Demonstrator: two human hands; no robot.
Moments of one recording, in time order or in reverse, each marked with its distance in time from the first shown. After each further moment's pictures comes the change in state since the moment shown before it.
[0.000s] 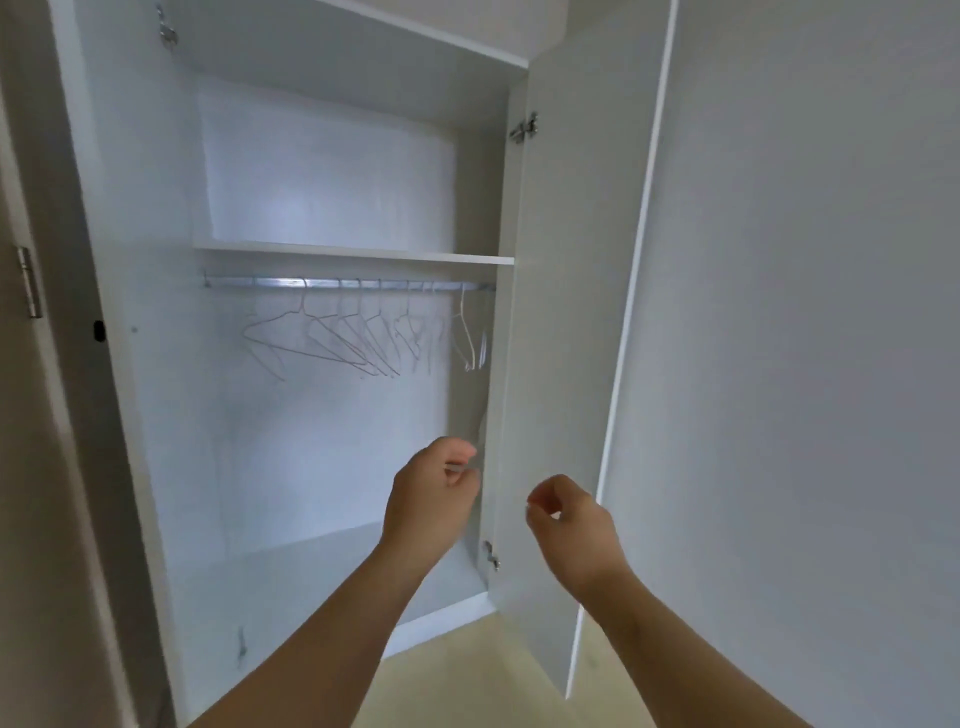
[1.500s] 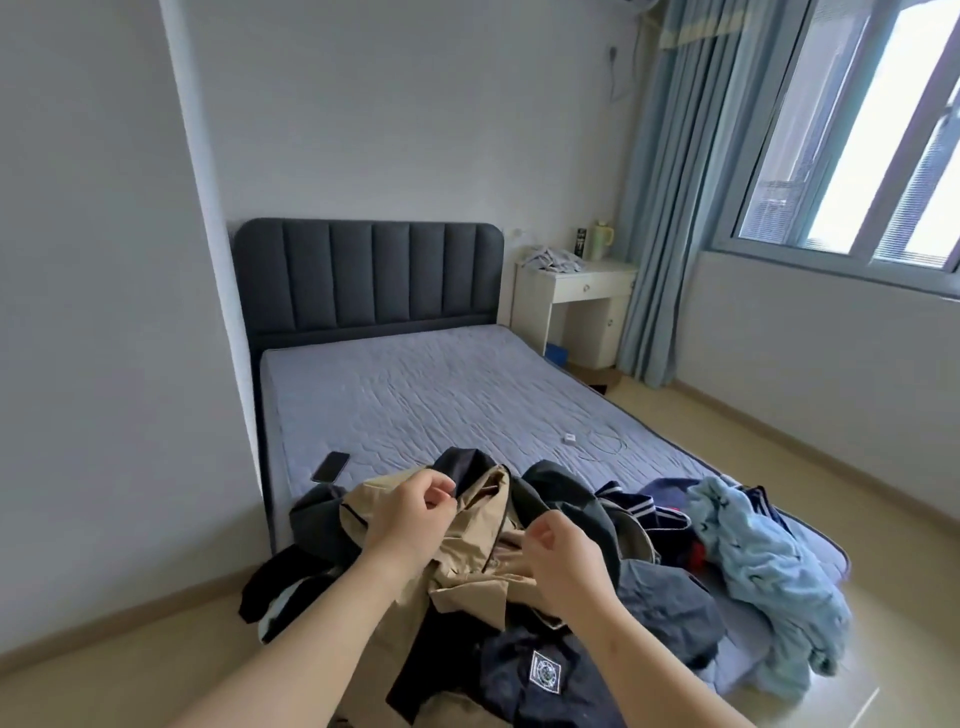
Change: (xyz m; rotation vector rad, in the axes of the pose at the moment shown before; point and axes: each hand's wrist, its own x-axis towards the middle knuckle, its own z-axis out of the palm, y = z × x) left_hand -0.755 0.347 0.317 -0.282 -1.519 0.609; right_hand -0.803 0.132 -0.459 -0.278 1.140 1.273
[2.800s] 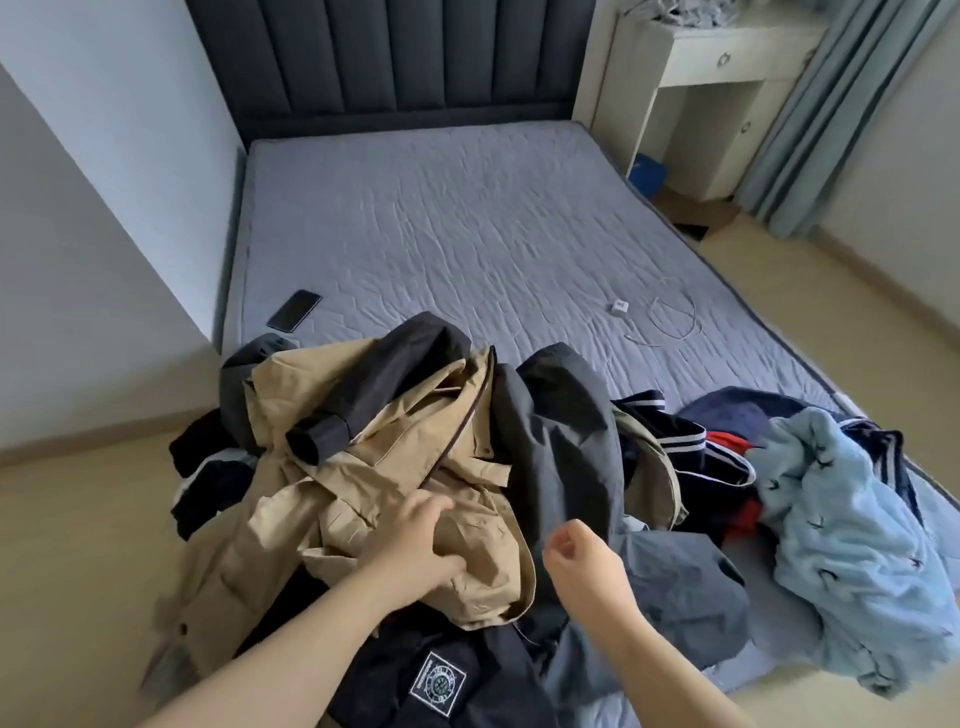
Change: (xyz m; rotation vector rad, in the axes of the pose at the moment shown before) left_hand 0.166 -0.111 0.307 0.443 -0.474 -0.382; right_hand 0.291 0.241 -0.001 -0.094 -0.412 0.267
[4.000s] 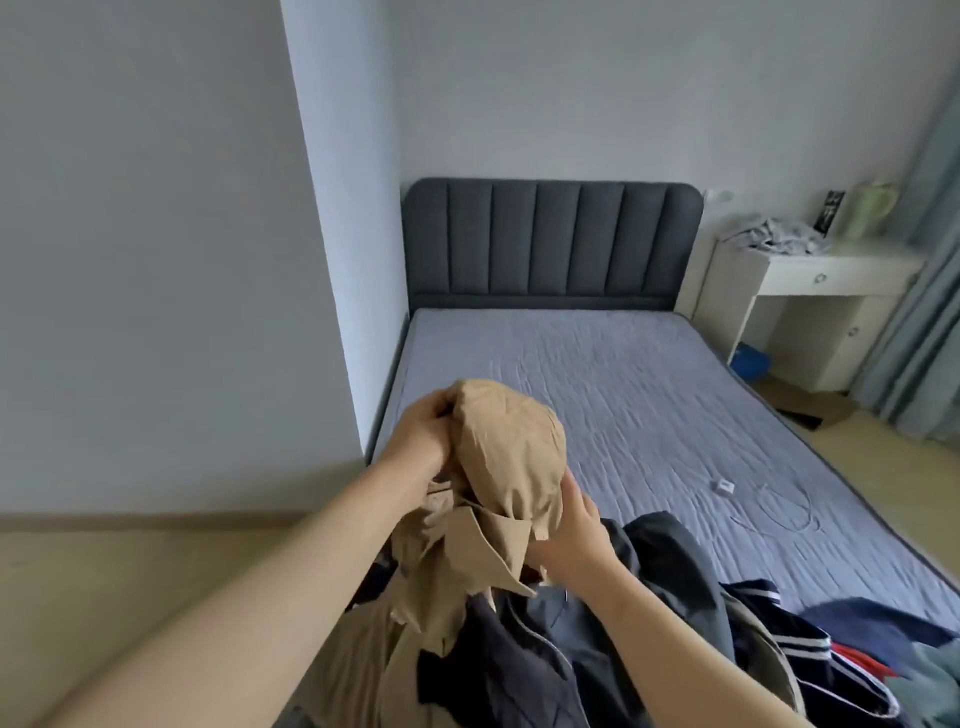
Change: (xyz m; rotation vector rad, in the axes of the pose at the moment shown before) left_hand -0.128 0.028 -0.256 -1.123 0.673 0.062; right_hand -0.072 -0.202 0.008 -0.073 -0.078 -0.575
